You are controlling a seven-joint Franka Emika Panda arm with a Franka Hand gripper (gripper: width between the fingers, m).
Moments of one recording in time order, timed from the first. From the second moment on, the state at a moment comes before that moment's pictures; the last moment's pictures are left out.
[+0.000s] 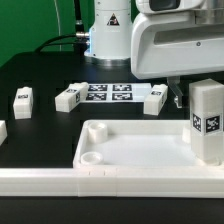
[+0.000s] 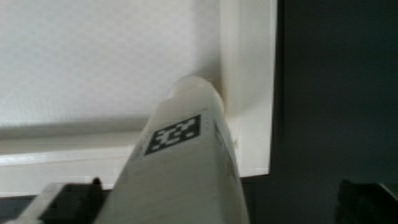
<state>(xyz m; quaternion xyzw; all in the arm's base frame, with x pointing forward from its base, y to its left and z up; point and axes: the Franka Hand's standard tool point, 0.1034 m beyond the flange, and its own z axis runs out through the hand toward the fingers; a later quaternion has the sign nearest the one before) 0.664 0.097 0.113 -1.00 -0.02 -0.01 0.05</state>
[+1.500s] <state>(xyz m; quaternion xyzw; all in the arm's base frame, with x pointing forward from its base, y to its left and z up) 0.666 0.092 0.111 -0.96 0.27 -0.01 0.05</state>
